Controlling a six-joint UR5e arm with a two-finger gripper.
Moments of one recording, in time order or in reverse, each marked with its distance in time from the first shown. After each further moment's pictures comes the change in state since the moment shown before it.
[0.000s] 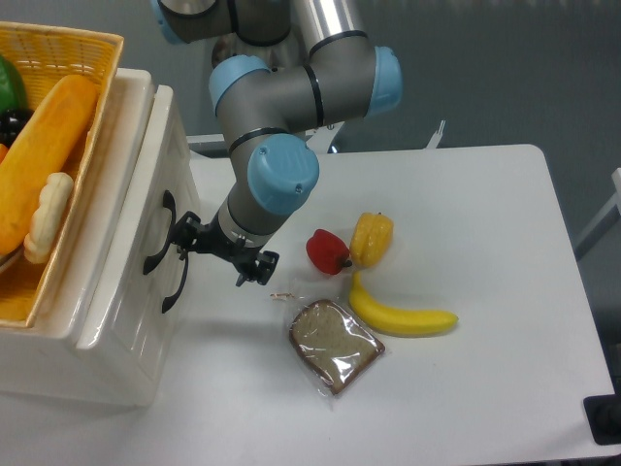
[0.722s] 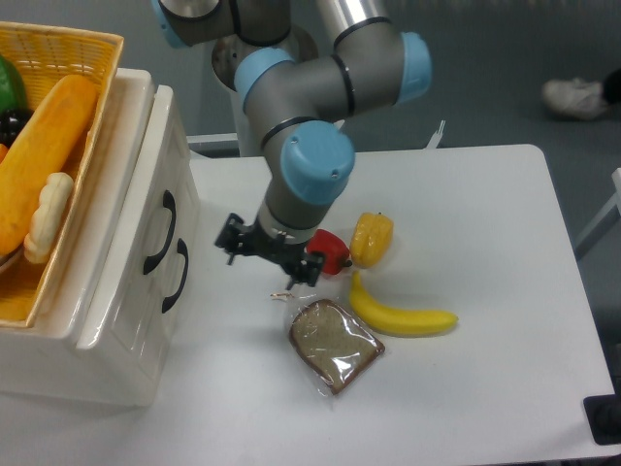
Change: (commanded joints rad) arm 0.136 0.003 0.103 0.008 0.202 0.098
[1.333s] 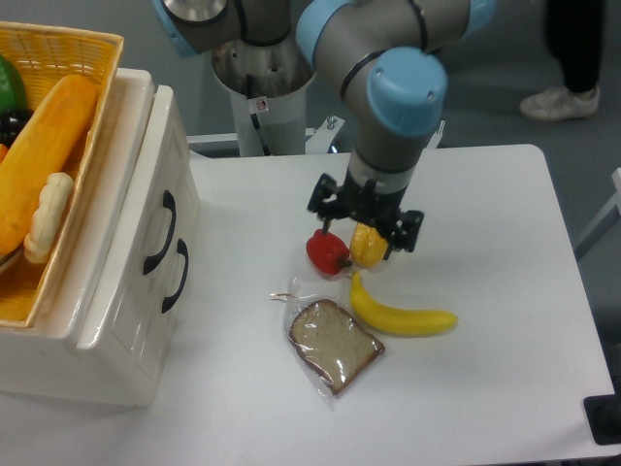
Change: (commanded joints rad) arm 0.153 0.123 -0.021 -0.050 0.090 0.380
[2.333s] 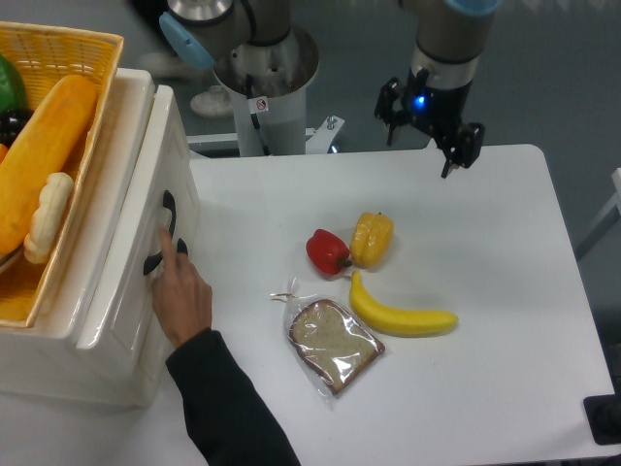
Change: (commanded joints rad) arm 0.201 0.203 -0.158 -0.012 0.042 0.428
